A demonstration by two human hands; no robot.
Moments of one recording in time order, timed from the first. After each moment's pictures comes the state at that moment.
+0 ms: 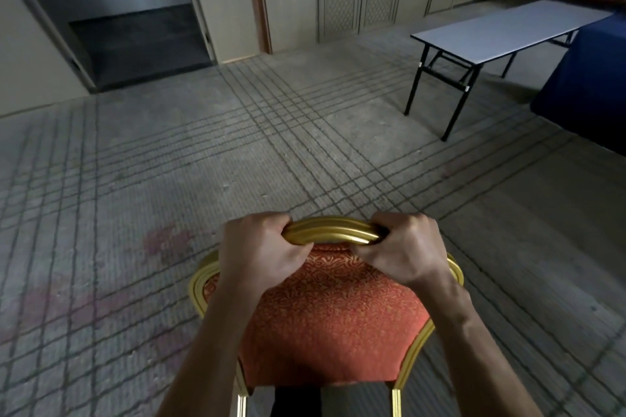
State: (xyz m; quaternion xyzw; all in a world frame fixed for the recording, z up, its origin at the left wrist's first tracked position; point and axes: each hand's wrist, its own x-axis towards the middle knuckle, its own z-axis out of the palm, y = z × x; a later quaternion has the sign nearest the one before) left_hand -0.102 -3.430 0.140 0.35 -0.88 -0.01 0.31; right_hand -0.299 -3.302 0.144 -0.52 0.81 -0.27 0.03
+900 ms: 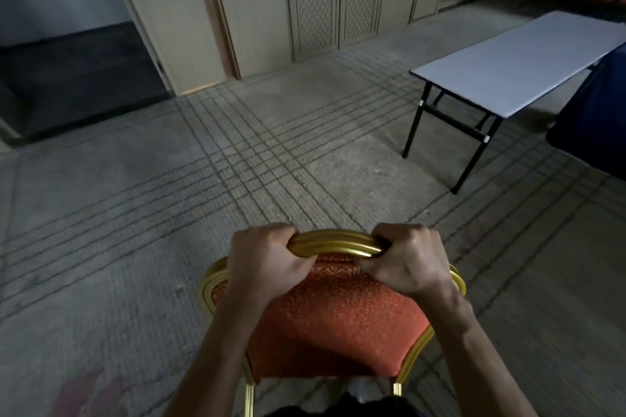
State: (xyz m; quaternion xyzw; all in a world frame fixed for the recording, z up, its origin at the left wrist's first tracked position) left_hand -0.556 -3.993 0.116 0.28 -0.90 -0.05 0.33; right_hand -0.739 -3.845 0.129 -0.50 0.83 -0.26 0.00
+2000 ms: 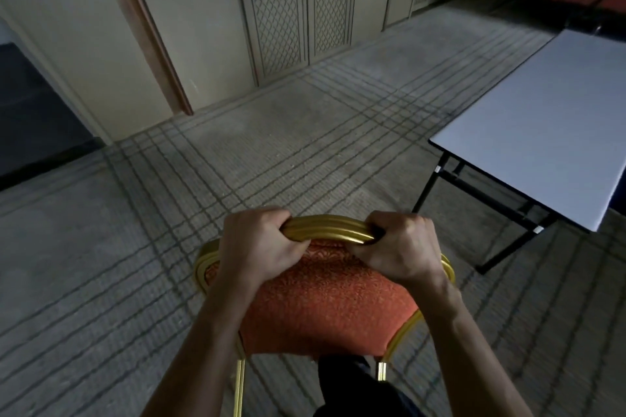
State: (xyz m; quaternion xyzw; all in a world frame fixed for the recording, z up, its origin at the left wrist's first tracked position) left_hand -1.020 -4.624 0.126 0.22 -0.92 -0.07 0.33; right_hand -1.181 -4.448 0.125 -0.45 0.85 -0.28 -0.05
